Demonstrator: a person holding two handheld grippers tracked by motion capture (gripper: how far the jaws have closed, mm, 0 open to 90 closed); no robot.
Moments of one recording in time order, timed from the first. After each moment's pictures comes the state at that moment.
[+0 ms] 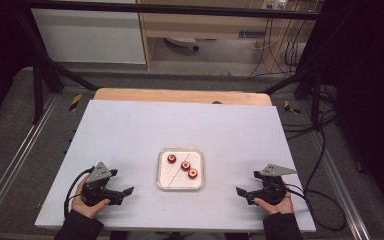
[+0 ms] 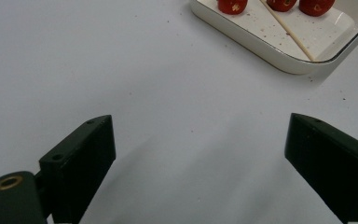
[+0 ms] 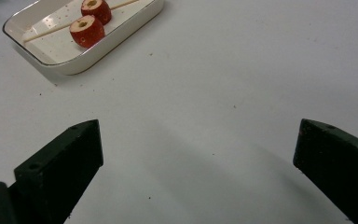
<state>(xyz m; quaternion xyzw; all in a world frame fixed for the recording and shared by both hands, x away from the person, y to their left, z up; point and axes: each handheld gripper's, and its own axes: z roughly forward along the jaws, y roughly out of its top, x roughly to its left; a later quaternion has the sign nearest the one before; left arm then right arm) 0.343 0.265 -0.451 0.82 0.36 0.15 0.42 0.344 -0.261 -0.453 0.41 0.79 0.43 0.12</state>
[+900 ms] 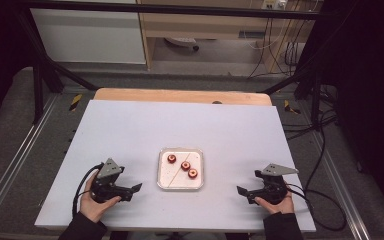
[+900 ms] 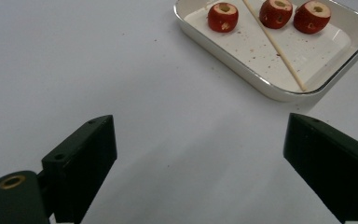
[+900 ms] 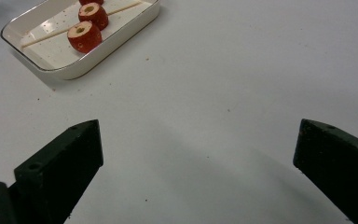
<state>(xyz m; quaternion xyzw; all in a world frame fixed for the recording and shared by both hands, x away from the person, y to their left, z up) 0.348 0.233 -0.434 0.82 0.37 0.16 0.40 0.344 -0.262 -0.450 0.42 0.79 0.44 0.12</state>
